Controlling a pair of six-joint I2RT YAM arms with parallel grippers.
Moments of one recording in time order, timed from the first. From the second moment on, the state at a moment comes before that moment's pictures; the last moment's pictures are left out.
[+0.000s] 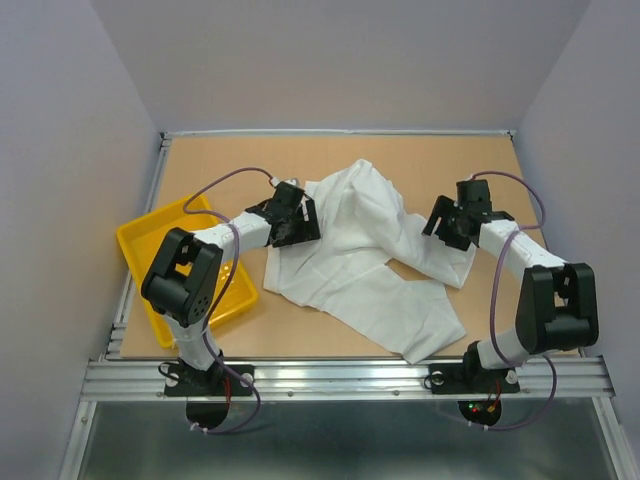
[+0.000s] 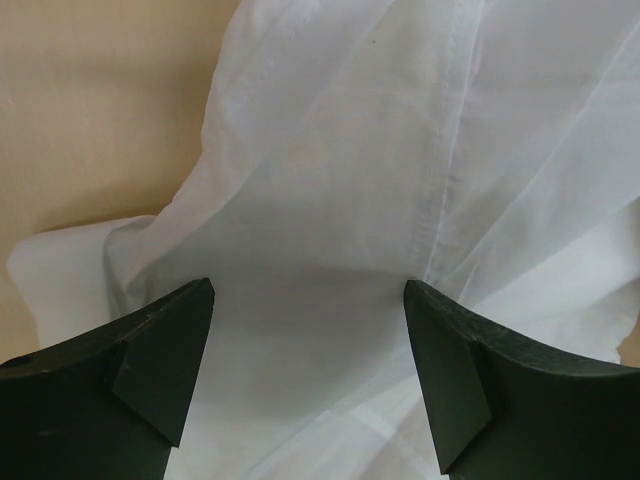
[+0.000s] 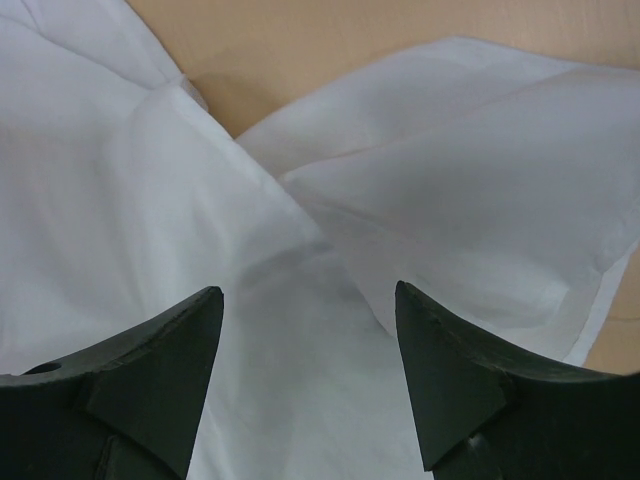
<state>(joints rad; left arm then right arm) -0.52 1.73 1.08 -0.25 -0.05 -0.61 0.07 1.47 0.93 -0.38 0.00 0.48</state>
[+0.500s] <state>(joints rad) -0.52 1.67 0.89 -0.07 -0.05 -0.64 0.07 1.63 1.00 -0.26 -0.07 0.49</state>
